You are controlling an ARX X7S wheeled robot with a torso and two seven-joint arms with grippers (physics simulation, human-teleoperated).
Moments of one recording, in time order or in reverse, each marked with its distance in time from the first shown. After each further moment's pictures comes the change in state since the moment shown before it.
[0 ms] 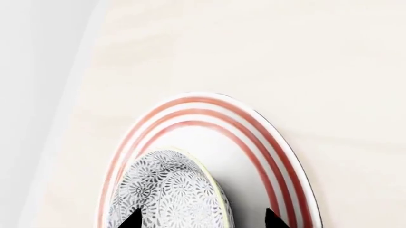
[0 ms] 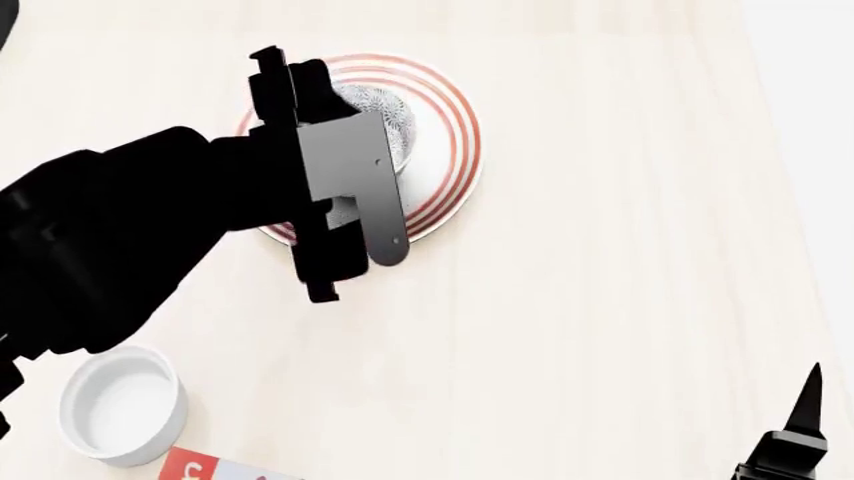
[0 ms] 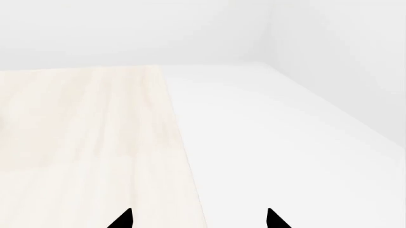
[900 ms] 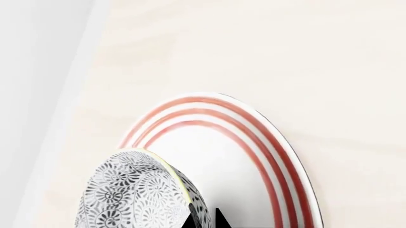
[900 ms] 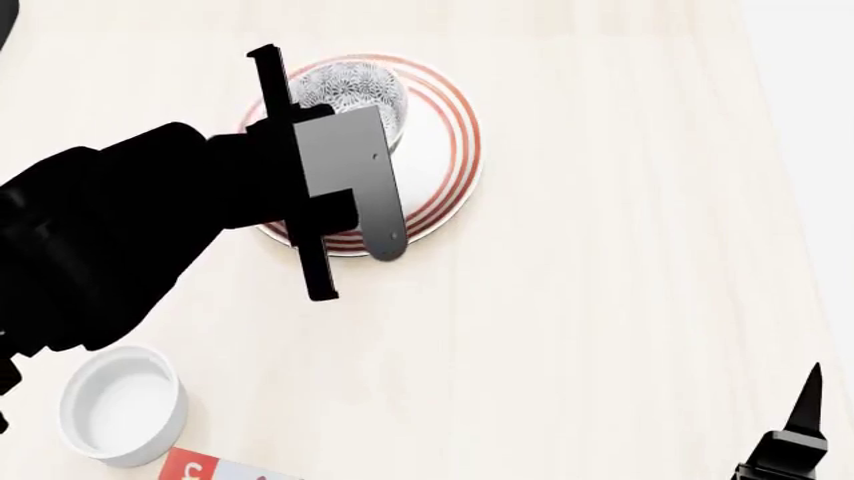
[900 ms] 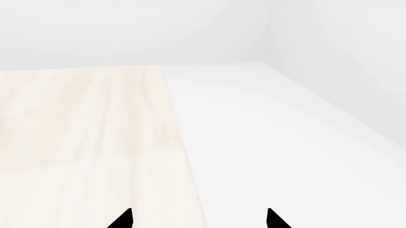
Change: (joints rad) left arm -0.003 -0.002 -0.006 0.000 -0.011 -0.005 0.006; right arm 0.002 -0.005 0.004 0.002 -0.004 0.002 -0.007
